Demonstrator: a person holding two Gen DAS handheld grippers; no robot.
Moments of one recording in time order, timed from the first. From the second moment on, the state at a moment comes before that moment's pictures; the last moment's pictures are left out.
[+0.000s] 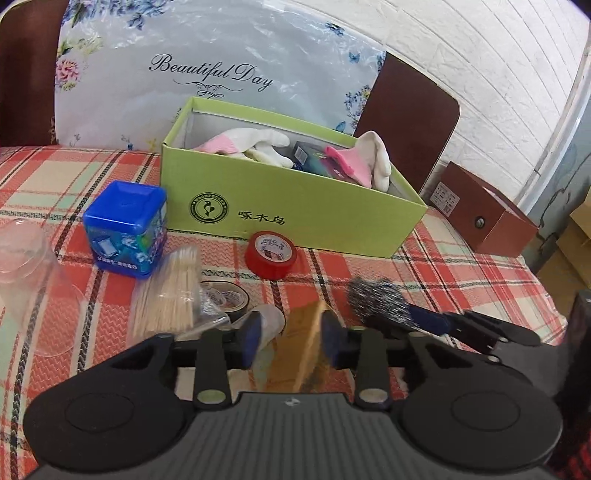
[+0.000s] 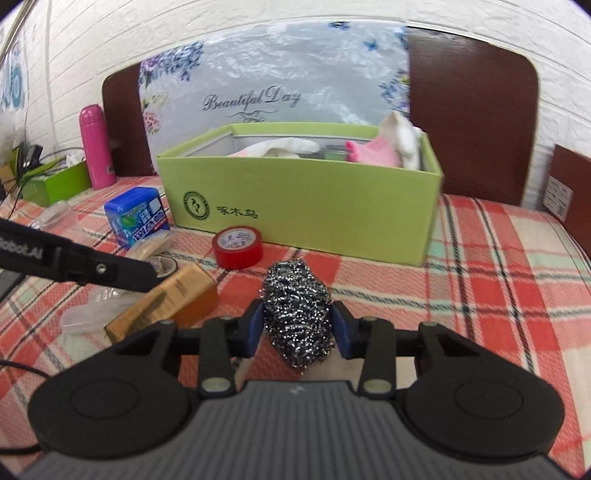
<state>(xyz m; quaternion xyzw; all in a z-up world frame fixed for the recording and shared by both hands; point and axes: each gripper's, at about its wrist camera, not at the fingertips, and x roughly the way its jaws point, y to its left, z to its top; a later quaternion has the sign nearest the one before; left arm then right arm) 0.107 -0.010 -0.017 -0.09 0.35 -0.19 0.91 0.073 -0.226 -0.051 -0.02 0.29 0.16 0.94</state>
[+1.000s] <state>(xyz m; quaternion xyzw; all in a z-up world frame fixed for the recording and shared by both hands) 0.099 -0.048 -0.040 -0.01 0.38 -0.24 0.89 0.044 -0.255 -0.058 -0.01 0.33 0.11 0.94</state>
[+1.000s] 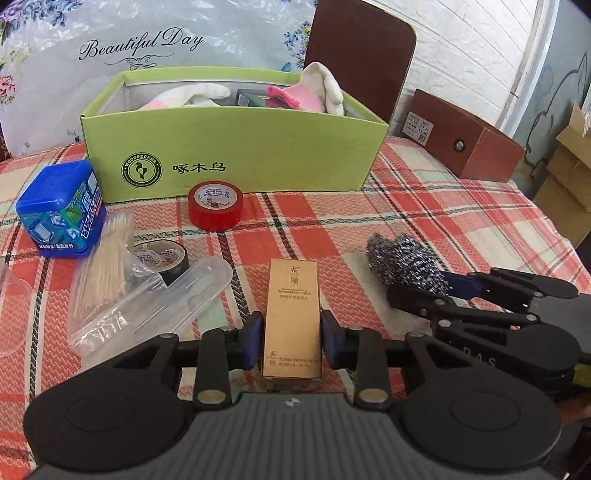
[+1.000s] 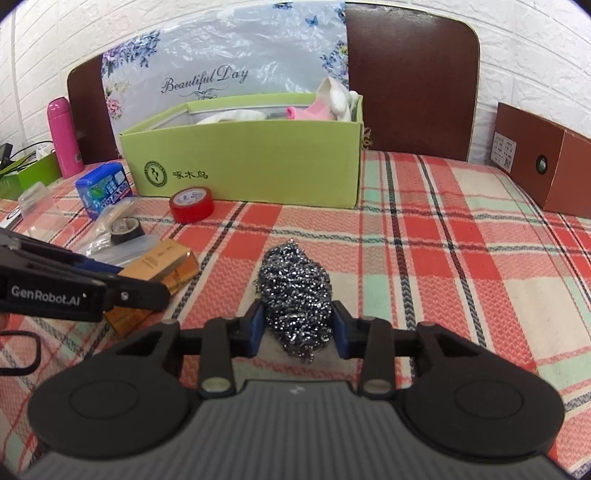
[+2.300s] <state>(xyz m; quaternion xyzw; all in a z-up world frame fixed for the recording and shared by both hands) 0.244 -0.002 0.031 -0.01 0.26 -0.09 0.96 0.192 -0.237 0.002 -0.04 0.20 0.07 0.98</state>
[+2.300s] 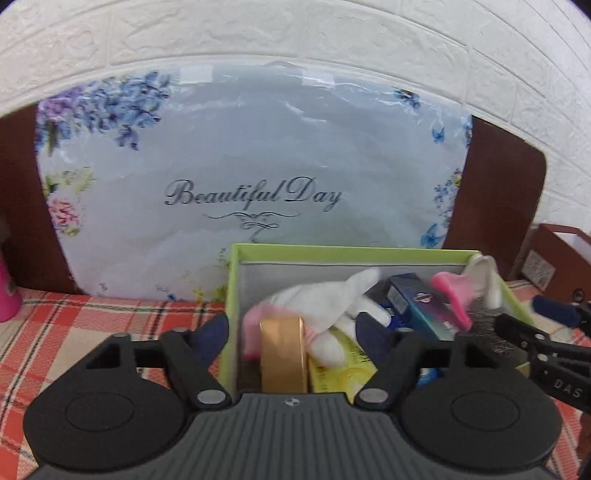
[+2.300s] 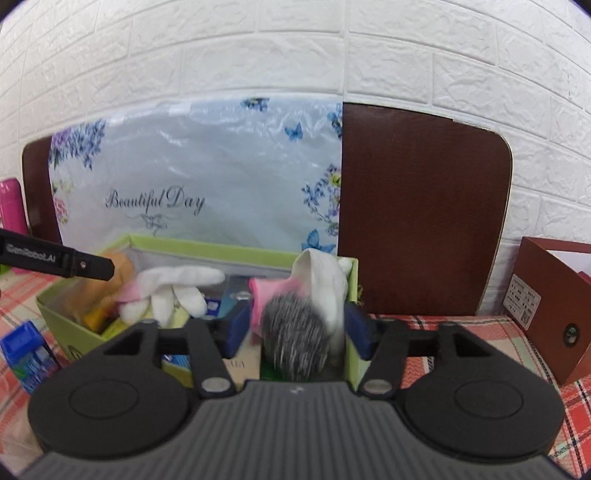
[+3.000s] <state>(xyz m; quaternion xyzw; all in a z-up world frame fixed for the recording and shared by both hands) 0.155 -0.001 0.068 -0.03 0.23 -0.10 0.97 0.111 -0.252 0.046 0.00 0.12 0.07 0.99</state>
